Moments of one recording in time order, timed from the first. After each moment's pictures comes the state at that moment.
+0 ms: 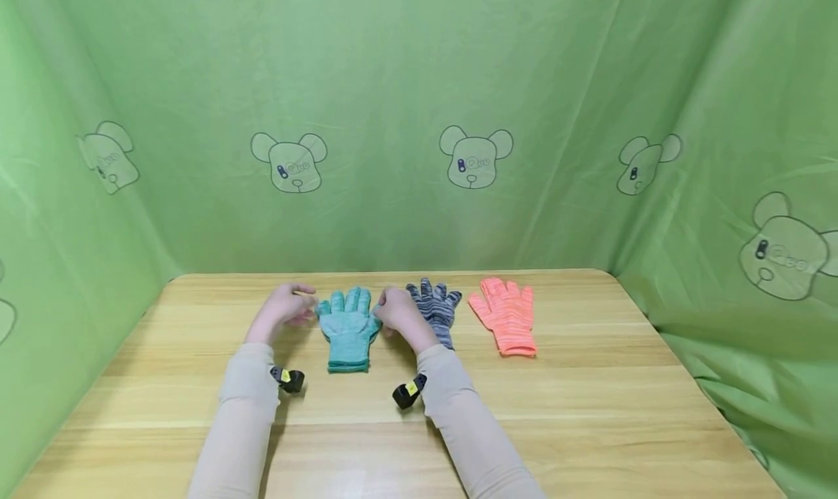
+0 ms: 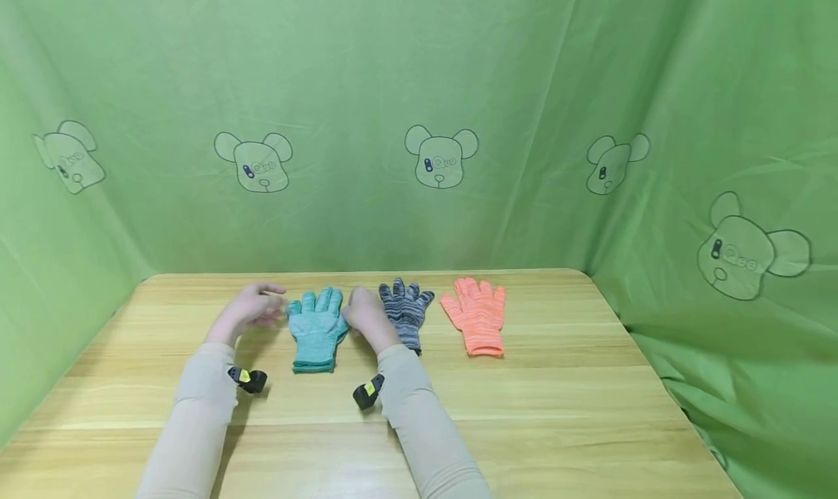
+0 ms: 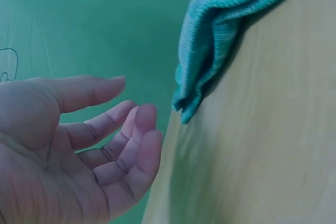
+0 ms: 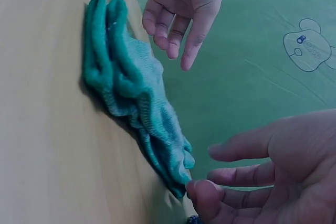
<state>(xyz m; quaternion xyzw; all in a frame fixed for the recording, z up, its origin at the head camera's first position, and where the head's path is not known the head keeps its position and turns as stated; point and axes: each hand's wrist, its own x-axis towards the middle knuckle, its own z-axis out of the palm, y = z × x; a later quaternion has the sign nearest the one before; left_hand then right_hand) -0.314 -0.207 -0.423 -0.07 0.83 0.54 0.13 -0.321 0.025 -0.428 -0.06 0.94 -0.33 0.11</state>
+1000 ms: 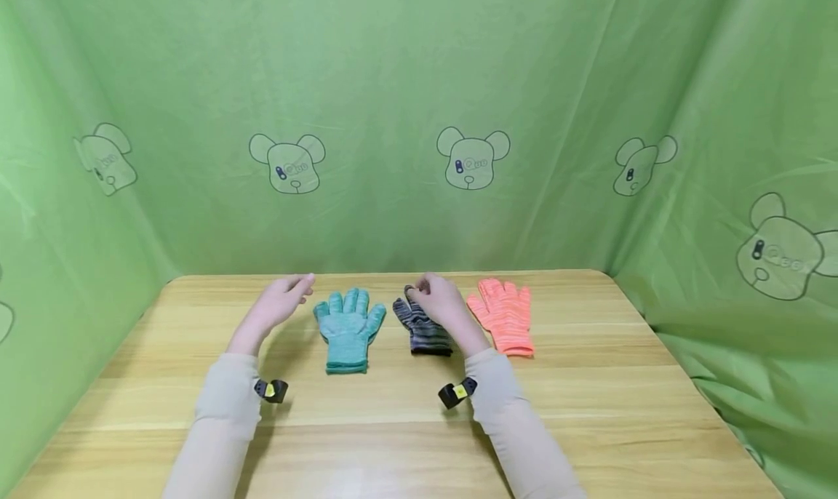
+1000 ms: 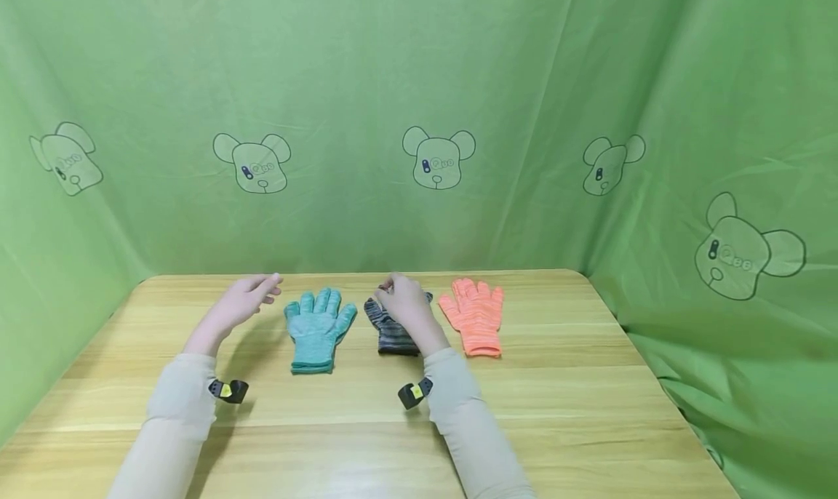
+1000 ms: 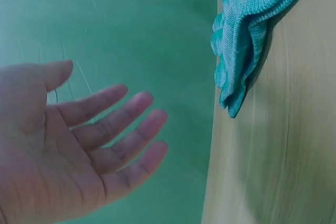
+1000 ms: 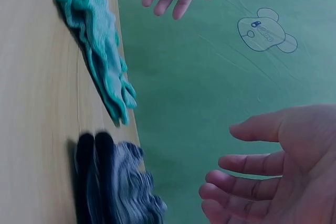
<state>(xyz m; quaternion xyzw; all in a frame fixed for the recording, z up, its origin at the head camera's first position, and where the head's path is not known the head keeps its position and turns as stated) -0.293 -0.208 -0.393 0.05 0.91 0.41 0.06 -0.309 0.096 -0.396 -0.06 0.94 -0.33 0.00</state>
